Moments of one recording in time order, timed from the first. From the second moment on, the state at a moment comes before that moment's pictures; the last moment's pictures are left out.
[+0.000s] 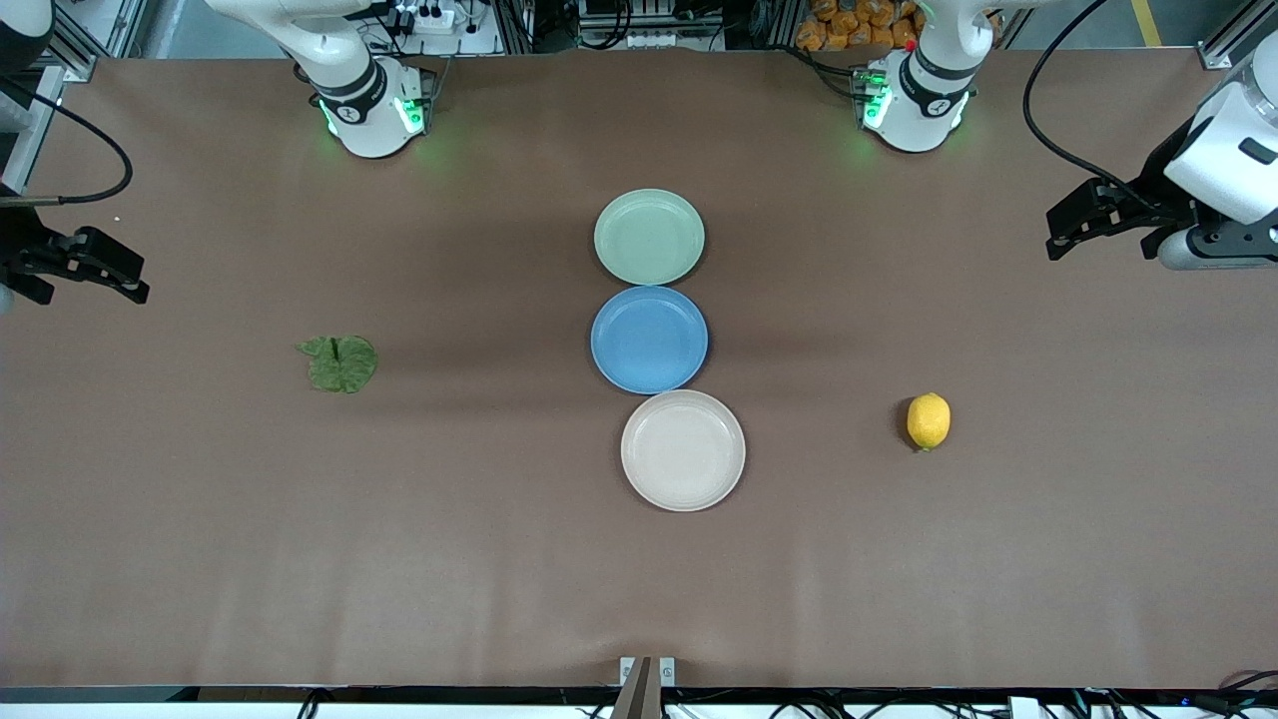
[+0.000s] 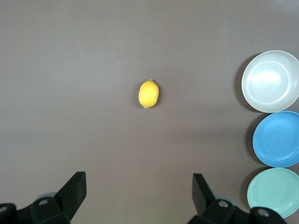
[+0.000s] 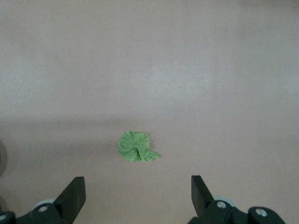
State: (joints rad) left arm 0.00 0.01 -0.16 -1.50 0.01 1.52 -0.16; right arm 0.05 0.05 -0.07 -1.51 -0.05 1.61 -0.03
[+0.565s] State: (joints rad) left arm 0.00 0.01 -0.16 -1.50 0.01 1.52 -0.16; right arm 0.05 0.05 -0.07 -1.51 -0.04 1.61 -0.03
